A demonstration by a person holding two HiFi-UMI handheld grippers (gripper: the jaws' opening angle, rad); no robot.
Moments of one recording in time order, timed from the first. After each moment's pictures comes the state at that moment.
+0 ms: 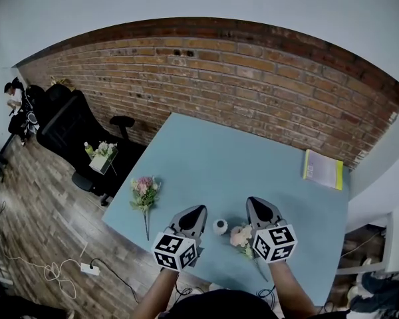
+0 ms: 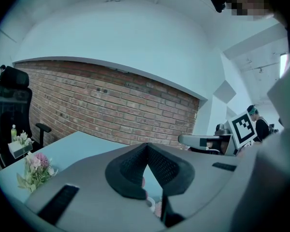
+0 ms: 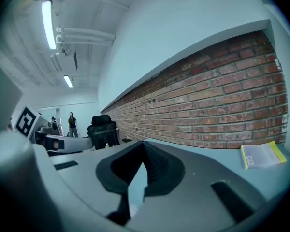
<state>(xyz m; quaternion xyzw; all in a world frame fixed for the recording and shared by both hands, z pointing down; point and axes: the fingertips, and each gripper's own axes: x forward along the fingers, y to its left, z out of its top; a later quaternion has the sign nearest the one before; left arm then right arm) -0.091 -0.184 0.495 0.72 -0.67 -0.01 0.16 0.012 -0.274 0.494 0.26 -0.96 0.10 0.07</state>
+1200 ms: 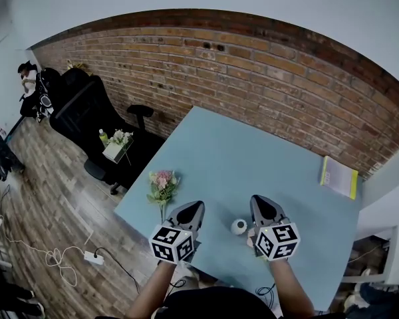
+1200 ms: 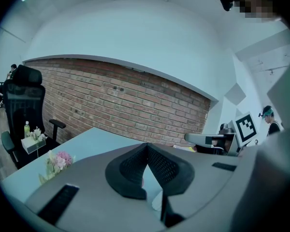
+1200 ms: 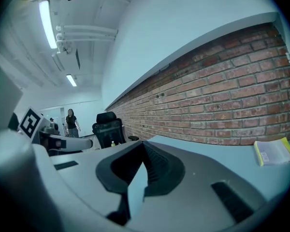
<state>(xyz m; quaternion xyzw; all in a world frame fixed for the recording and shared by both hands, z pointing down) -0.173 -0.150 0.509 0.68 -0.70 -0.01 0.20 -0.057 -0.254 0.501 0.23 -0.96 0.12 0.09</state>
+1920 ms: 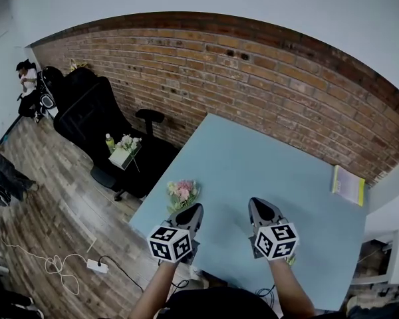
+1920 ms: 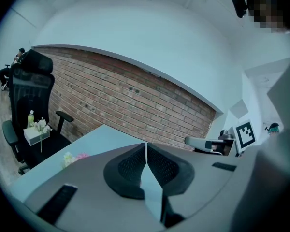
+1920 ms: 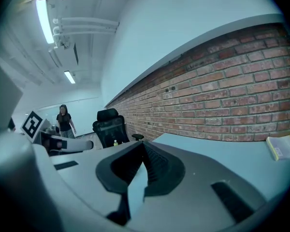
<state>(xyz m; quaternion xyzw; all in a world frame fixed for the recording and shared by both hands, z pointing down) -0.287 -0.116 0.517 0.68 -0.69 -0.06 0.24 -0.168 -0.221 0.504 0.23 -0.96 0.13 0.11</state>
